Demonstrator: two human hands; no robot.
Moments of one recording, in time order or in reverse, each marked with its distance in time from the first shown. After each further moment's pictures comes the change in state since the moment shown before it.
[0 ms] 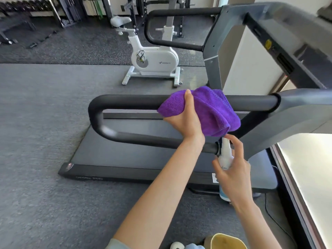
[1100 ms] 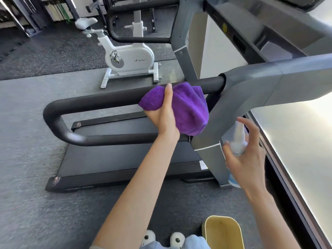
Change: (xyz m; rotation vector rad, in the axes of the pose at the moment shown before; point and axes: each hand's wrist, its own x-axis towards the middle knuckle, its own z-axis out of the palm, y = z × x) left_hand -0.041 -0.033 0.006 0.161 -0.181 -0.107; right_hand -0.004 0.031 -0.092 -0.014 0.226 -0.010
